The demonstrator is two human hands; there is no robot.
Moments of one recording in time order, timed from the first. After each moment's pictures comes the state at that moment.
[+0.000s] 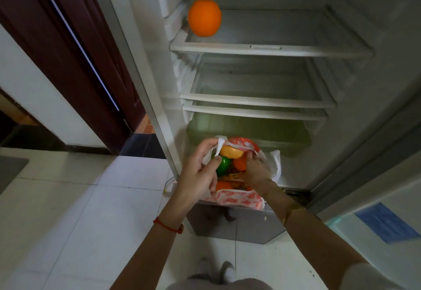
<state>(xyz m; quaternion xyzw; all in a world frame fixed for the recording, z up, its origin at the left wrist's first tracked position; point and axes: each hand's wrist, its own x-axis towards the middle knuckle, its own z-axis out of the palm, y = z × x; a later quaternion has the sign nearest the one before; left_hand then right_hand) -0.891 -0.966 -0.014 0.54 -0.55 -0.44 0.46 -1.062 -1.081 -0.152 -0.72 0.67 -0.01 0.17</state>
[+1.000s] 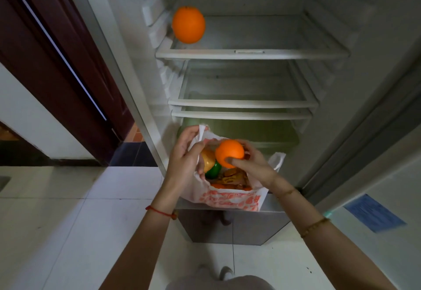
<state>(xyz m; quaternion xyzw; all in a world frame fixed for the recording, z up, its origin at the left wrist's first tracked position) -0.881 -0.997 -0.004 0.50 -0.50 -0.47 0.53 -1.079 -1.057 -0.080 -0.59 0.53 -0.31 0.53</state>
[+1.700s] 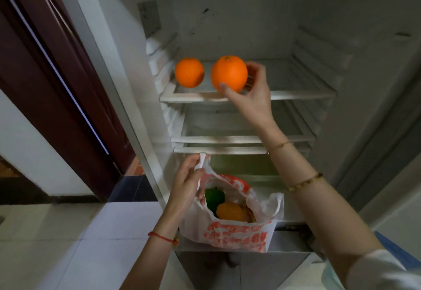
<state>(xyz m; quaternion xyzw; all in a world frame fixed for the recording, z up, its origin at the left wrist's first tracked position) -0.878 -1.027 0.002 0.51 -0.47 -0.49 0.53 -1.033 -1.138 0.122 -0.62 0.43 -0.60 0.26</state>
